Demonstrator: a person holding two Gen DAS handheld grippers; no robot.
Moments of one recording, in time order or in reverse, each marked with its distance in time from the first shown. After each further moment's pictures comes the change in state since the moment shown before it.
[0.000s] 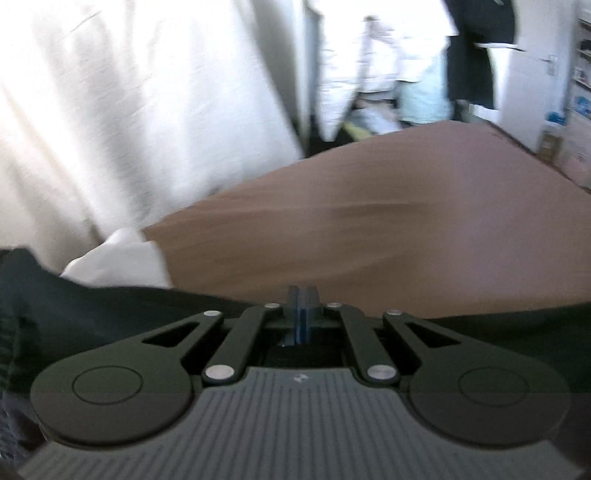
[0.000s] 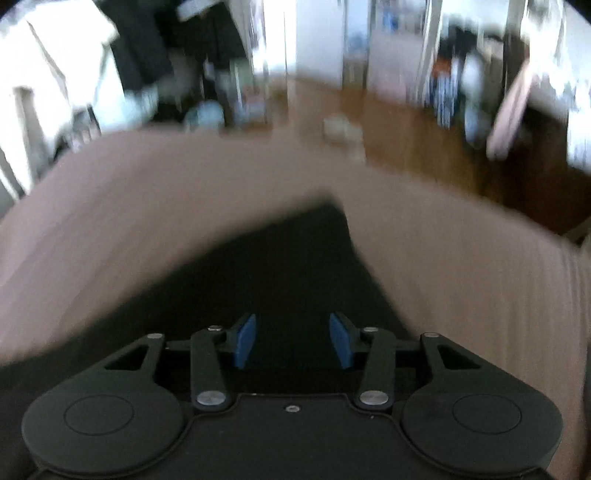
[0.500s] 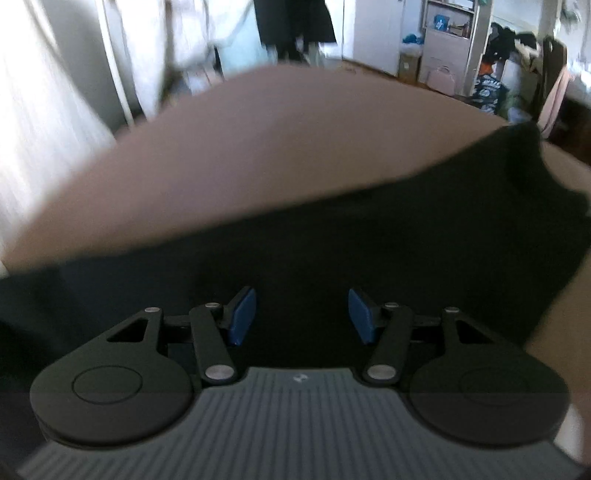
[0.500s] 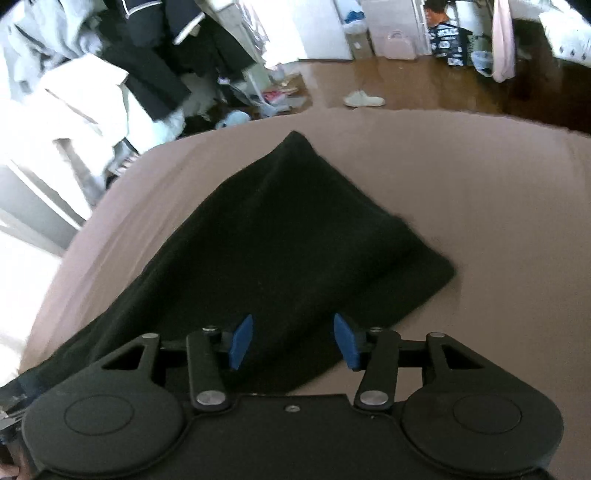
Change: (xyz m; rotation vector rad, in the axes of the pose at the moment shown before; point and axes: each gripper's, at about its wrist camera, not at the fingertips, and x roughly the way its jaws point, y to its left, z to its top) left arm -0.052 -0.154 -0.074 0.254 0.153 -0.363; right arm -0.049 -0.084 -0.094 0.208 -0.043 0.293
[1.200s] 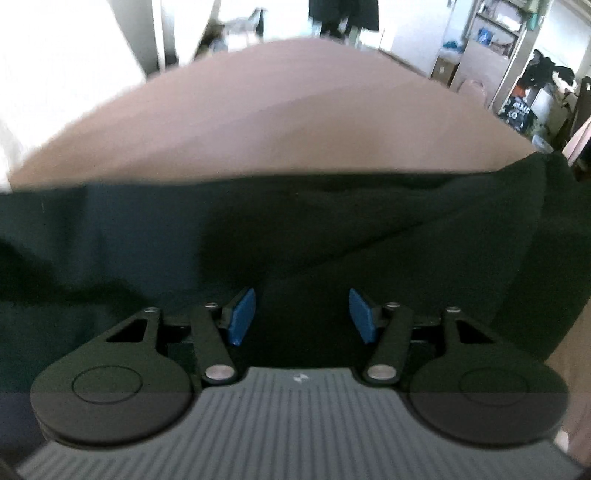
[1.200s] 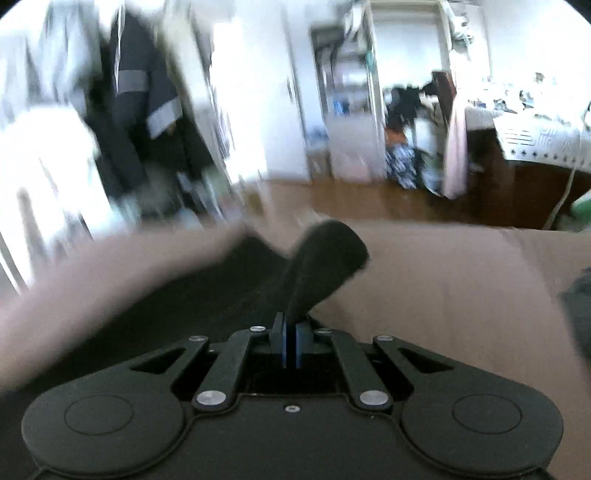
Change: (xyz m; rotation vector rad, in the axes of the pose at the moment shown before) left arm 0.012 0.036 -0.009 -0.152 0.077 0.043; right arm 0.040 -0.013 -0.008 -0.136 -0.385 -0.279
